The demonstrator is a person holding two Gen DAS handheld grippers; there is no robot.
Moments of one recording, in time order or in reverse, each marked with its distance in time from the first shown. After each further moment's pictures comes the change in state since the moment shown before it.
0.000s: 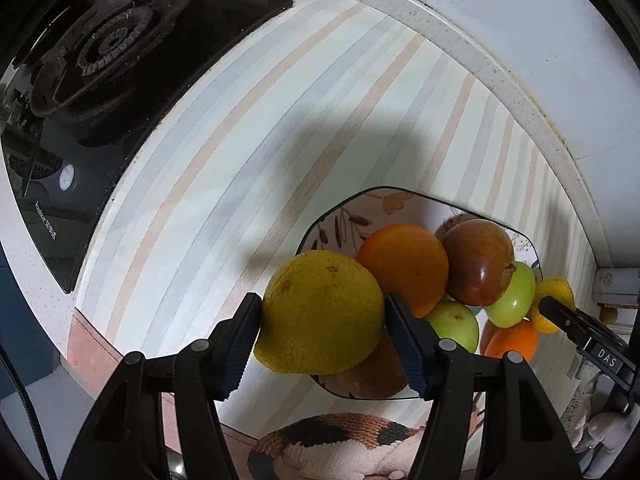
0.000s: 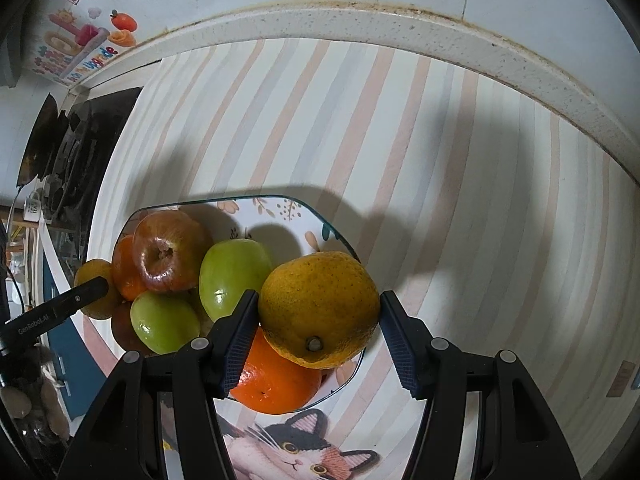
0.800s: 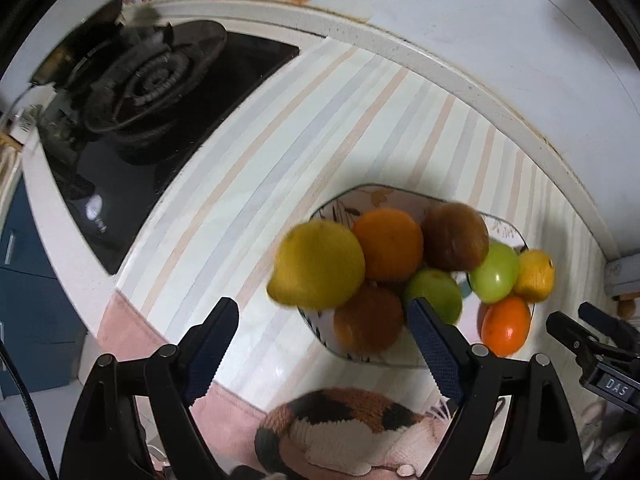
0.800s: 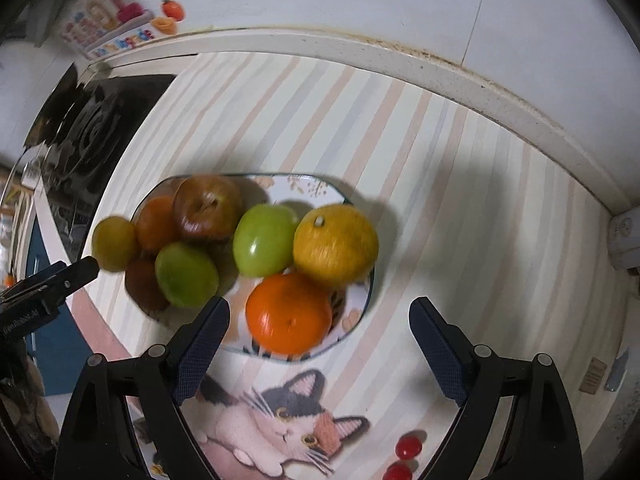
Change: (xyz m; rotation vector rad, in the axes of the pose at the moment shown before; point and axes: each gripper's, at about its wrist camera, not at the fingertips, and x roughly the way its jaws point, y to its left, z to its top) left arm -0.053 -0.025 -0.055 0.034 -0.186 0.116; right arm -0.055 0.033 -0.055 -0.138 -0.101 -0.086
